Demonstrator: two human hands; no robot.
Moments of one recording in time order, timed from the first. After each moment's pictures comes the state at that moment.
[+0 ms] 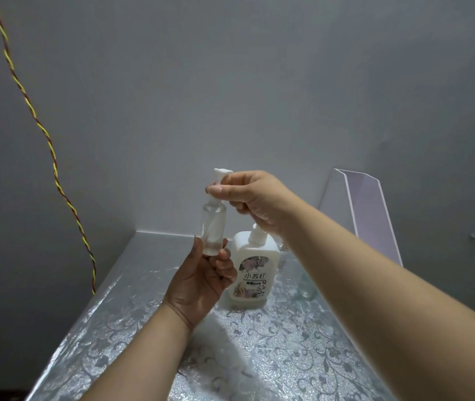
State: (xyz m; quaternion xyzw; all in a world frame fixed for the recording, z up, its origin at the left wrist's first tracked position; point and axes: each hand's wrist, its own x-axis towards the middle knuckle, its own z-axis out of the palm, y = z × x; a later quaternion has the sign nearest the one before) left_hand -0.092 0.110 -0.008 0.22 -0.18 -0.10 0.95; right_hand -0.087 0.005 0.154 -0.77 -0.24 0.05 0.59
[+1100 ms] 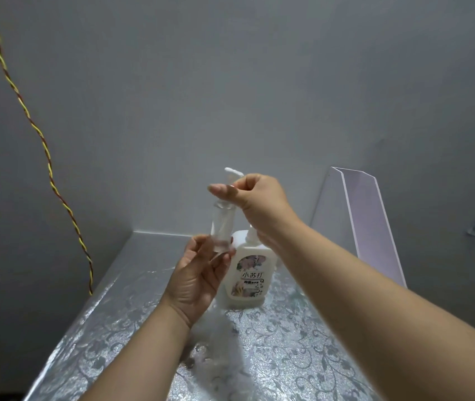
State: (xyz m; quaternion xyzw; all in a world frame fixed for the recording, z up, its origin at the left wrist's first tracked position) left_hand -0.097 0.106 0.001 0.26 -0.14 0.00 0.96; right_hand -0.090 0.009 0.137 -0.74 -0.15 -0.08 0.65
